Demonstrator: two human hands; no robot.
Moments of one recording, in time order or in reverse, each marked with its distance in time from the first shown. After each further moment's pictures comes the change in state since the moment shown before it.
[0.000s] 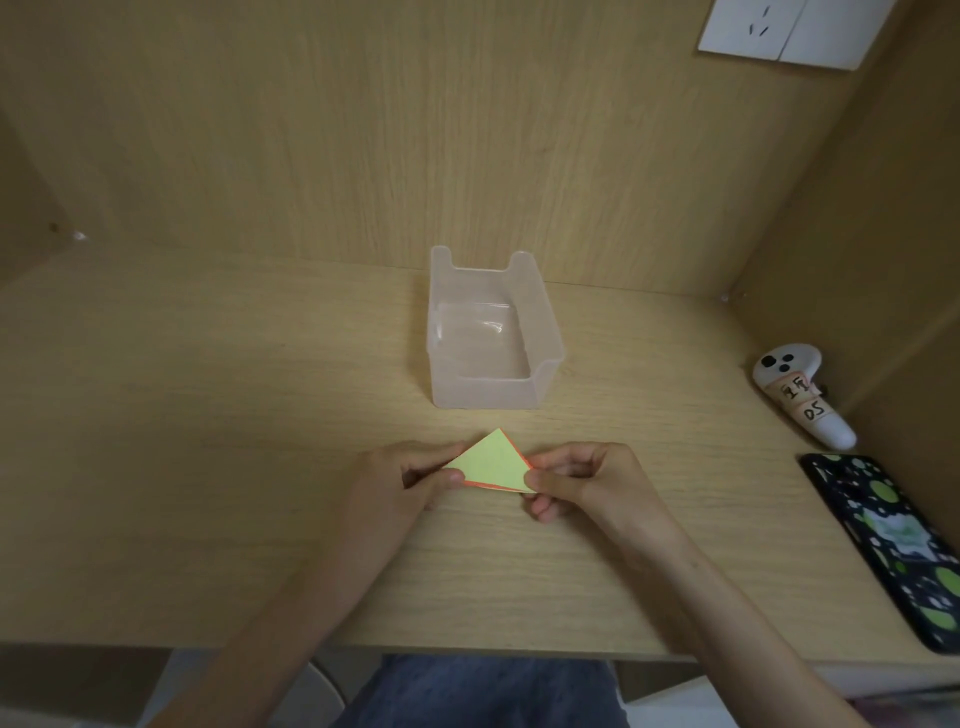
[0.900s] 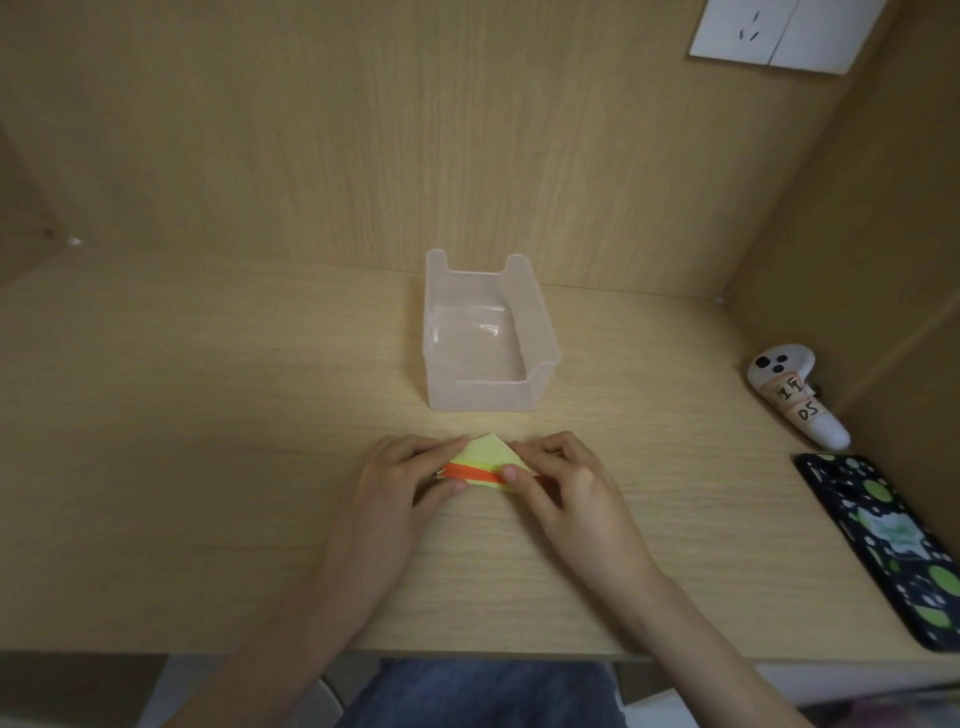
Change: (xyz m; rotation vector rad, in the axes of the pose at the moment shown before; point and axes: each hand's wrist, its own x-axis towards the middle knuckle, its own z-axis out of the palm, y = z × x) left_hand -0.001 -0.008 0.005 0.406 0.077 0.254; right_hand -0.005 0.020 0.012 -0.824 0.163 -0.504
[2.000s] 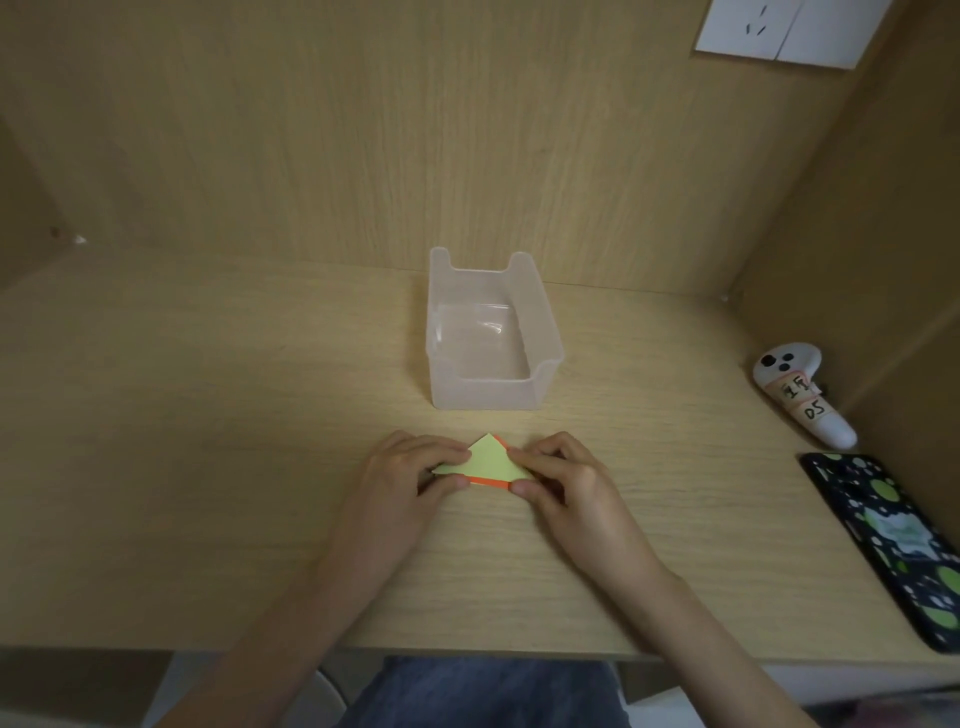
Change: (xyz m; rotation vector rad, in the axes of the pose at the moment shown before) left_hand 0.008 -0.006 0.005 -0.079 -0.003 -0.013; right_hand 0.005 0.012 0.007 0.103 -0.019 -0.066
